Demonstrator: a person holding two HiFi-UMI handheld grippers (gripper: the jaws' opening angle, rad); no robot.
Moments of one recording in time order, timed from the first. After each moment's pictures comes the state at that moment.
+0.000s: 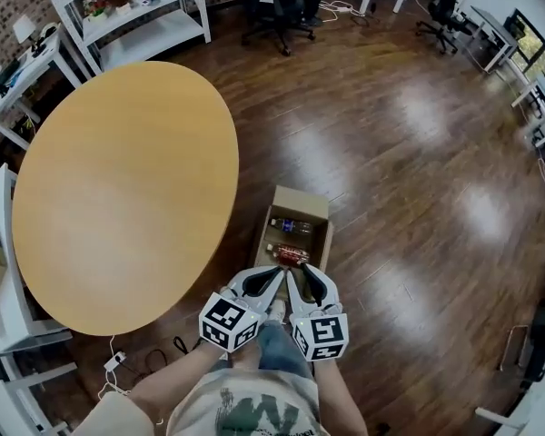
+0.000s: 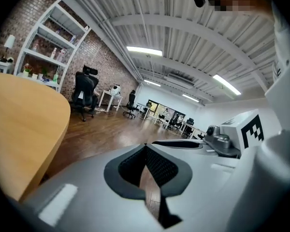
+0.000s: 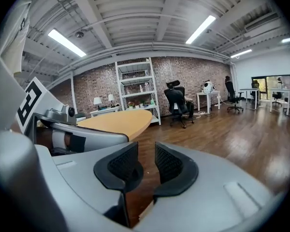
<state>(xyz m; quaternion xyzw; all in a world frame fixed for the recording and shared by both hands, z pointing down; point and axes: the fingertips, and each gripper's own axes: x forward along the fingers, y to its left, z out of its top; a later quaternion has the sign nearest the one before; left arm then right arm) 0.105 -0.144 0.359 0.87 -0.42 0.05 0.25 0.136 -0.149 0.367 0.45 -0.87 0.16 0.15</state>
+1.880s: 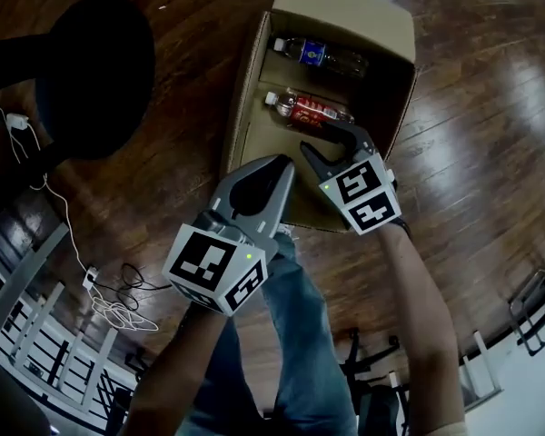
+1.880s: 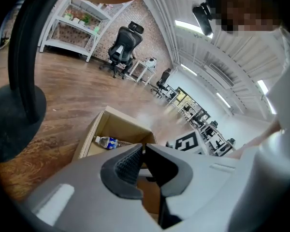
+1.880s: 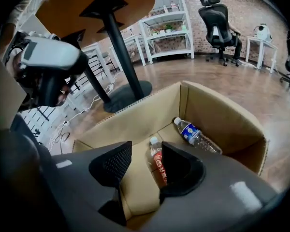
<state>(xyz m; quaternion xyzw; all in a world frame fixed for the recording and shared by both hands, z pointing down) 0.125 -0.236 0.816 0.75 -0.49 0.08 0.45 0.168 -0.239 0.945 0.17 -0.85 0.24 0.44</state>
